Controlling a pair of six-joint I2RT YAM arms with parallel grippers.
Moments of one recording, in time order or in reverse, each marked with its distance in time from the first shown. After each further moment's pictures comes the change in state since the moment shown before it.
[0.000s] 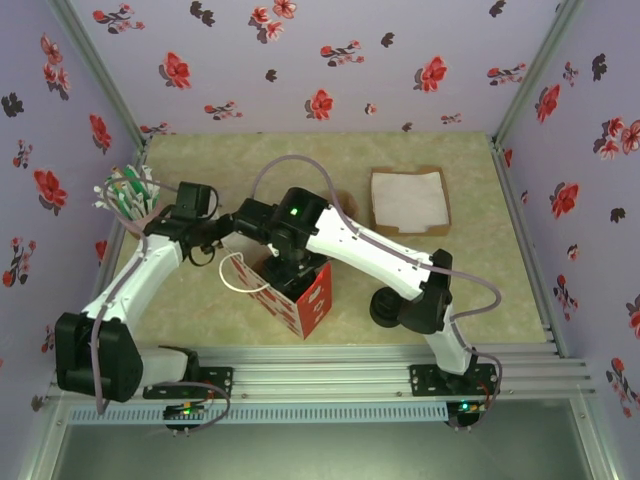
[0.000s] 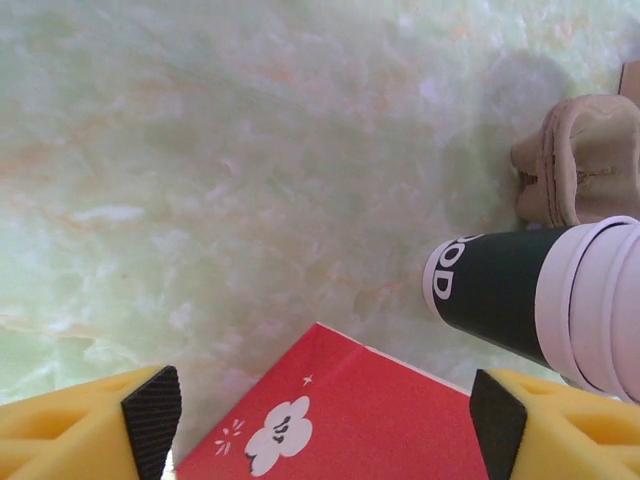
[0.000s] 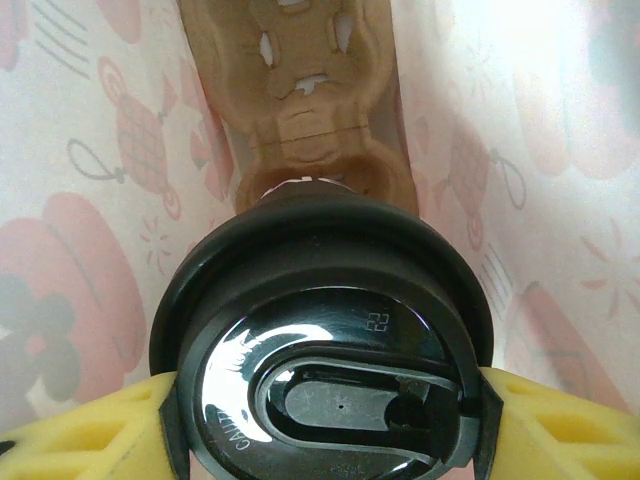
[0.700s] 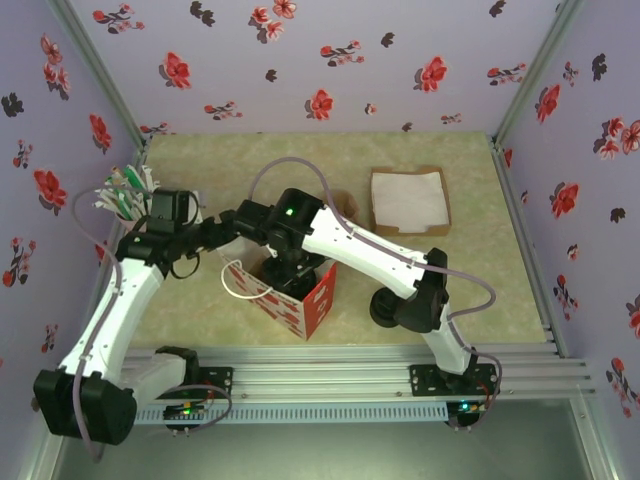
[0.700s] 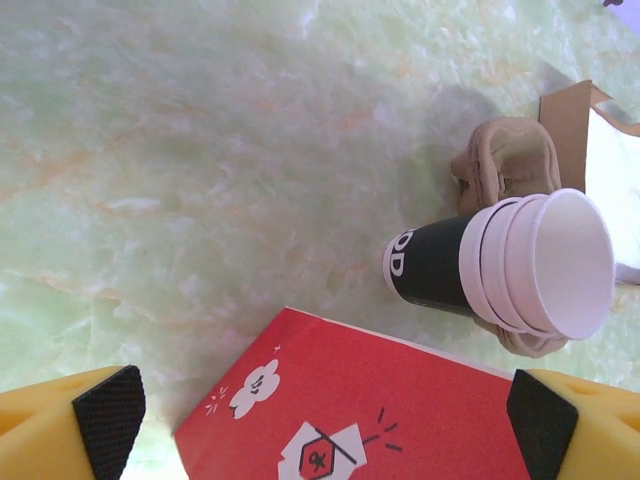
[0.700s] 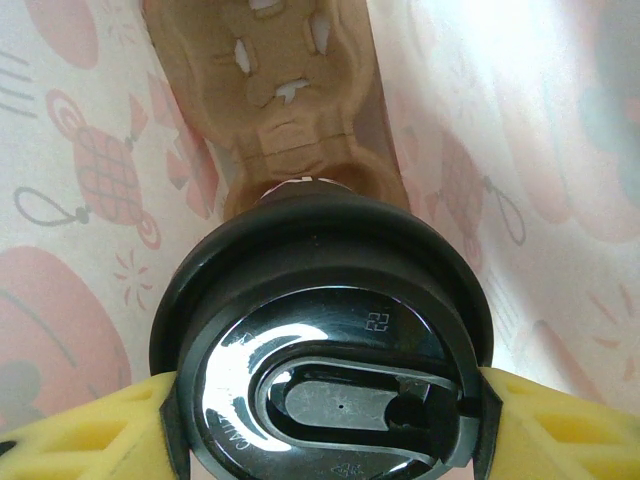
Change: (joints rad) left arm 0.037 -0.219 0.023 -0.143 0.019 0.014; right arm -0.005 0.022 0.000 0.000 0.004 -0.023
